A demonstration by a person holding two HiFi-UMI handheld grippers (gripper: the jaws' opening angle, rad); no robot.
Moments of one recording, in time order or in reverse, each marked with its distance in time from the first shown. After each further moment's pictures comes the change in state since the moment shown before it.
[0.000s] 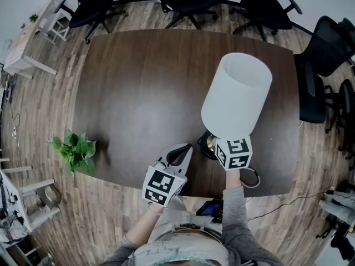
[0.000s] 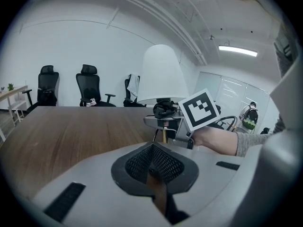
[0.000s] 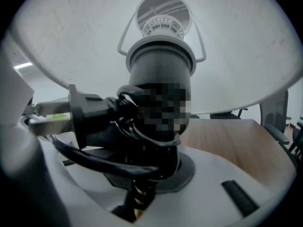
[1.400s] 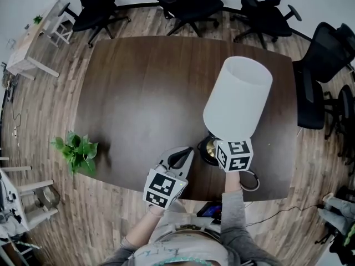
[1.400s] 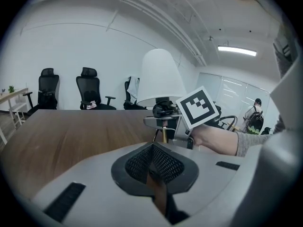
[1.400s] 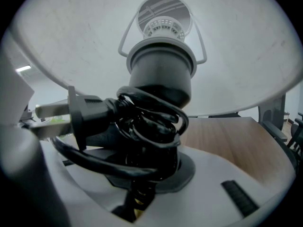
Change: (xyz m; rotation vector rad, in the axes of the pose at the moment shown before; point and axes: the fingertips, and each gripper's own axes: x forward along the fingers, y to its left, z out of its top) left arm -0.002 -0.011 0.015 0.008 -0.018 0.010; right arm -0.009 -0.009 0.016 0.044 0.014 -0.016
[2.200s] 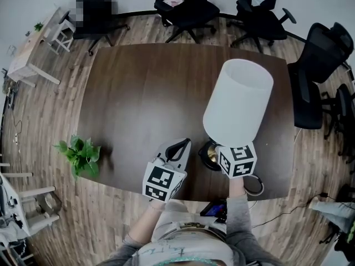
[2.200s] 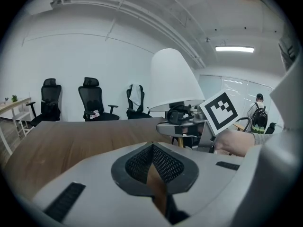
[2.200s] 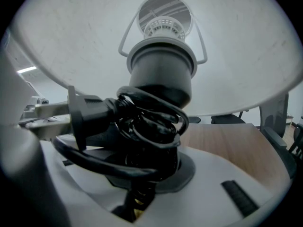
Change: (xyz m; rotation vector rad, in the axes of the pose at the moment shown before) left arm -0.006 0.013 0.037 0.041 -0.064 0.042; right arm -0.033 0.014 0.024 -0.024 -0.029 0.042
